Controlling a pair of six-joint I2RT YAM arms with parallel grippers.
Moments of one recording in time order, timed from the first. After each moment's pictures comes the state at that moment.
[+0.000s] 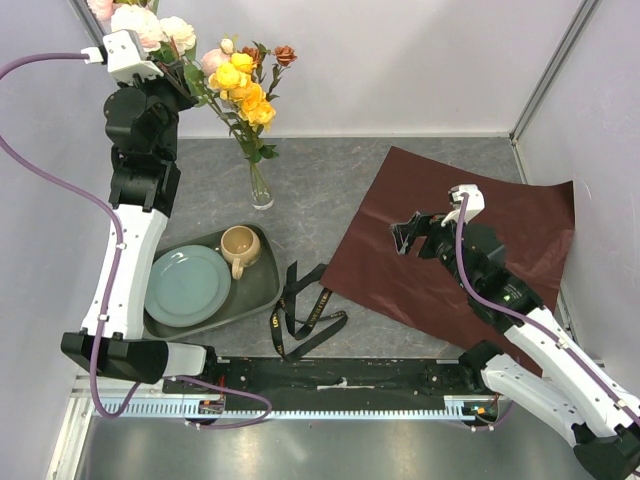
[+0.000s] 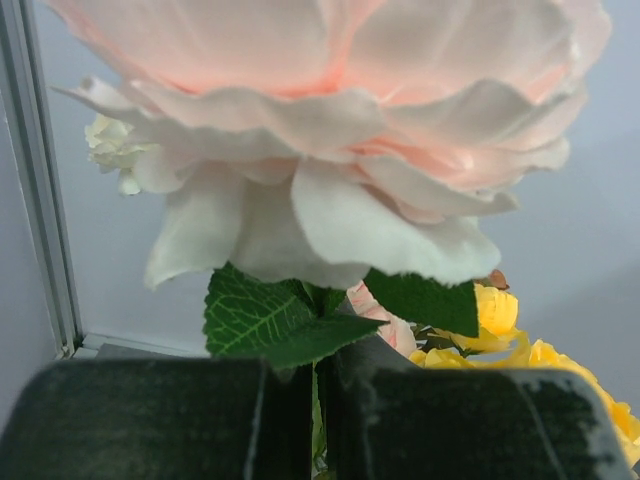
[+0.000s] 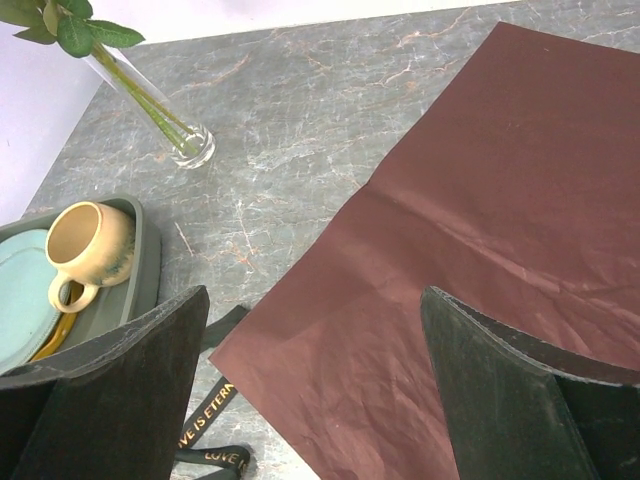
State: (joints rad) left arm -0.13 1.34 1.65 -0.03 -0.22 -0.21; right arm 0.57 0.74 0.74 -0.21 0.20 0.41
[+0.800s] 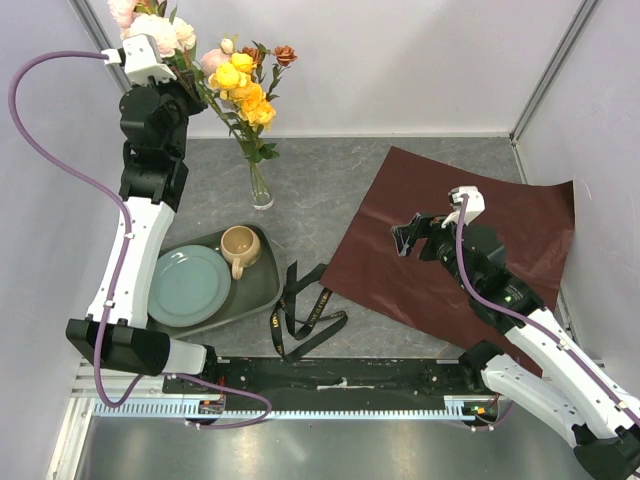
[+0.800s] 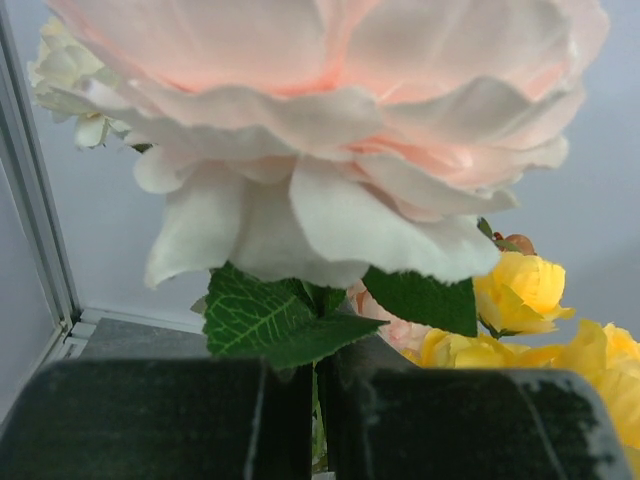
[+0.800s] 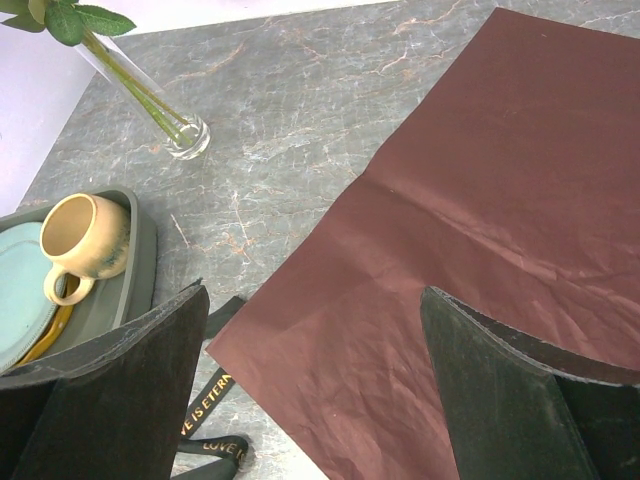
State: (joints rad) left arm -0.13 1.38 1.62 -0.03 -0.20 -0.21; right arm 0.57 0.73 0.74 -0.25 0.20 0.41
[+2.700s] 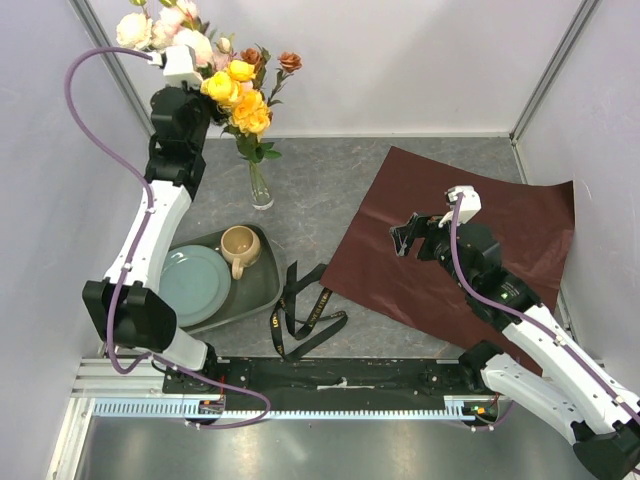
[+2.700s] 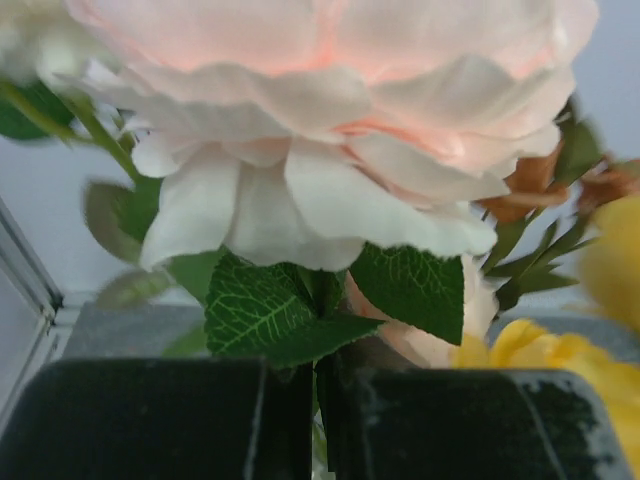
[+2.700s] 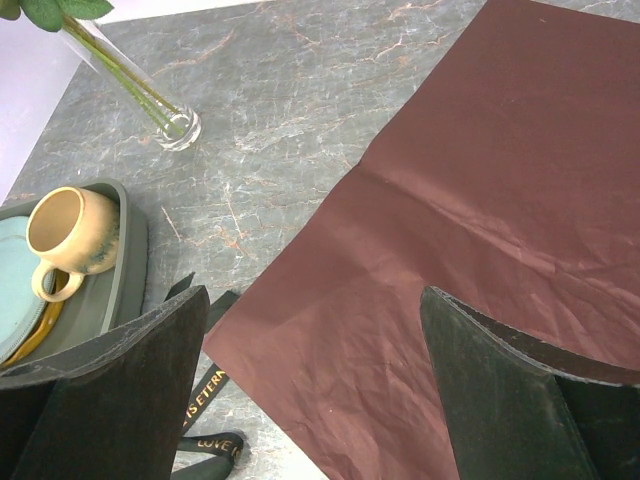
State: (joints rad) left arm -0.13 1.52 1.57 0.07 -0.09 -0.13; right arm 0.57 0.76 0.74 -0.25 0.21 0.42
